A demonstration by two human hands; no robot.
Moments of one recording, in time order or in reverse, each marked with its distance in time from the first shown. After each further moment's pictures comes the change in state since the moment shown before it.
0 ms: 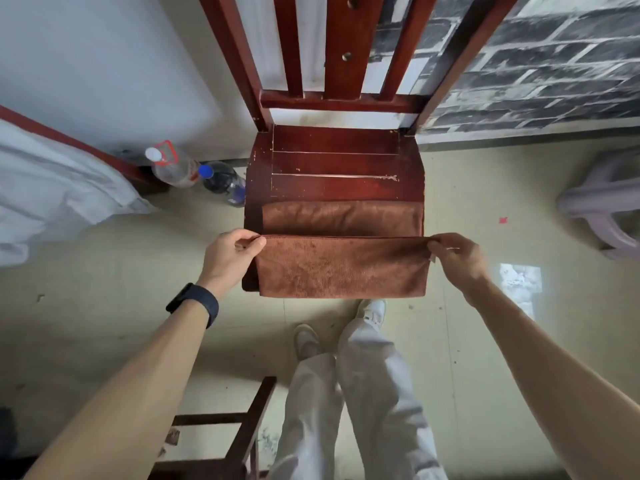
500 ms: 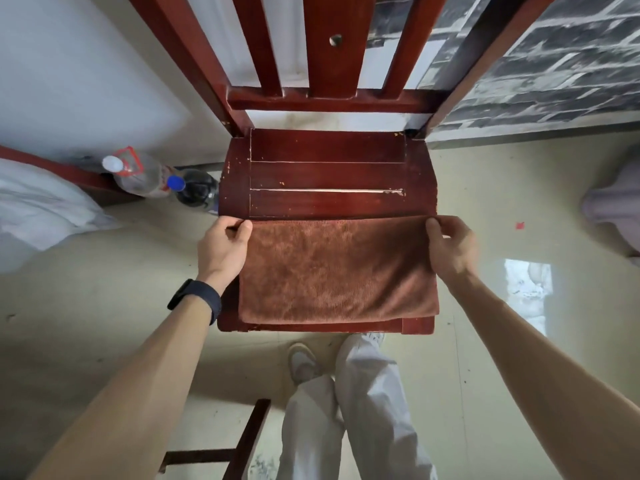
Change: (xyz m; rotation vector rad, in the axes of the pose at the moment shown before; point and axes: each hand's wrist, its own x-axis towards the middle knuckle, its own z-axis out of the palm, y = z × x) left_hand 0.109 0.000 0.054 0.010 0.190 -0.069; right_hand 0.100 -0.006 0.053 -0.030 0.199 -0.053
